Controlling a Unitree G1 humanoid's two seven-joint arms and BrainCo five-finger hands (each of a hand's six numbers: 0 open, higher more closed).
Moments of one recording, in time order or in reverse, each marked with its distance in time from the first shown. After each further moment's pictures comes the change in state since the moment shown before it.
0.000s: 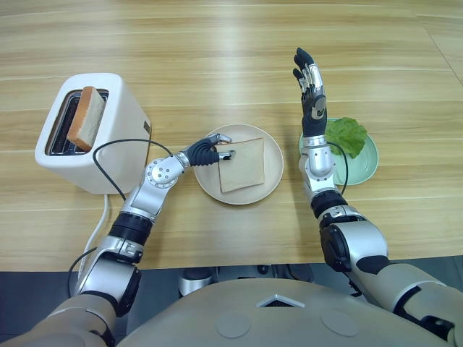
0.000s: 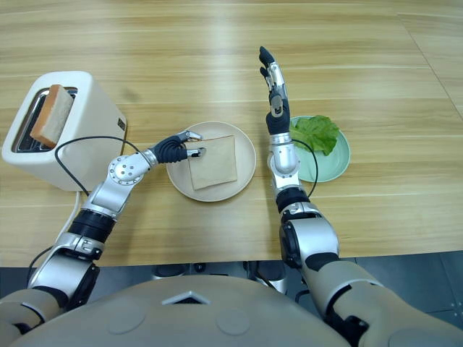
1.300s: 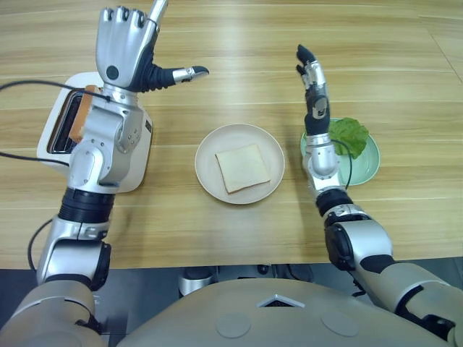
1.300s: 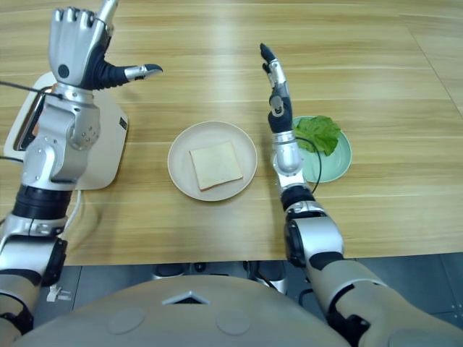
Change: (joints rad) left arm -0.030 0.098 0.187 -0.397 0.519 0.114 0.794; right arm 0.018 -0.176 0.000 -0.135 -0.226 -0.050 -0.139
